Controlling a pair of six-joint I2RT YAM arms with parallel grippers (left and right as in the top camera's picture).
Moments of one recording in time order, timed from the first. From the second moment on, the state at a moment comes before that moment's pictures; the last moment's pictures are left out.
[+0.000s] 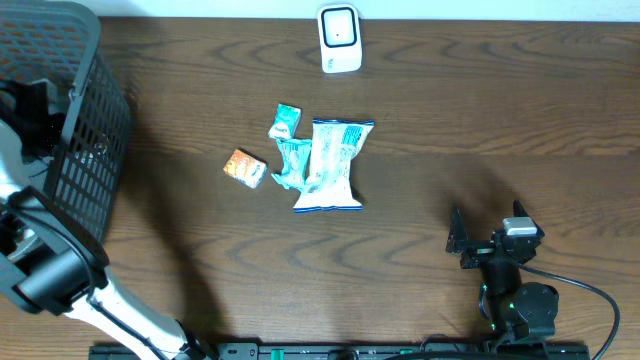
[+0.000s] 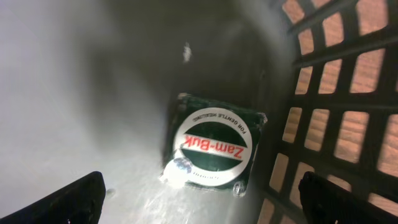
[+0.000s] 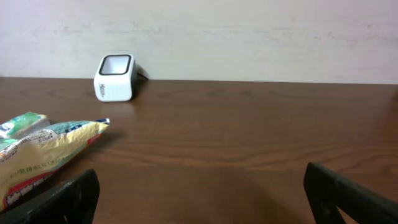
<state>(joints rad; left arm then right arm) 0.66 2.06 1.71 -0.89 0.32 0.39 0.06 0.01 0.01 -0.07 -0.01 0.01</state>
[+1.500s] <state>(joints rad) 0.65 2.19 1.72 -0.82 0.11 0.25 0.06 0.01 0.01 -0.07 -0.01 0.01</state>
